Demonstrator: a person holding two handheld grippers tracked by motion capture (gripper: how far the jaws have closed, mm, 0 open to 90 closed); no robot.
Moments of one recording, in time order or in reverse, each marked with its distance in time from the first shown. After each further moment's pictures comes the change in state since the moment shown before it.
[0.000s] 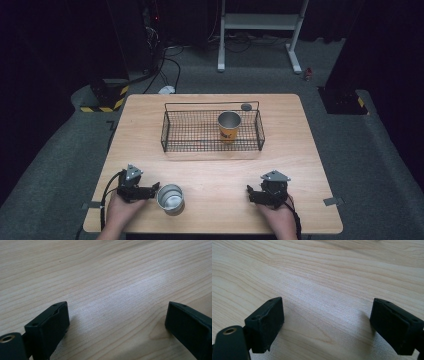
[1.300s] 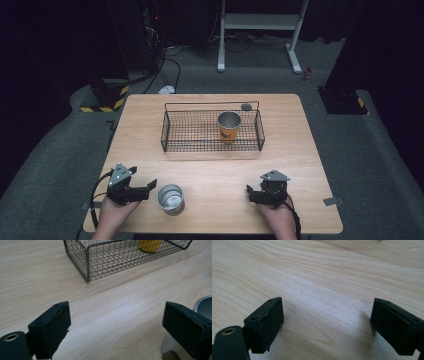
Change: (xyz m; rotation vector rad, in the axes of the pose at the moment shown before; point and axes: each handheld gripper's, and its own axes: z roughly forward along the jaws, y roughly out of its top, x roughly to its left) left arm -0.015 0.020 -0.061 -0.223 -0.100 0.005; right arm 0.000 0.001 0.001 -0.001 0.003 -0.005
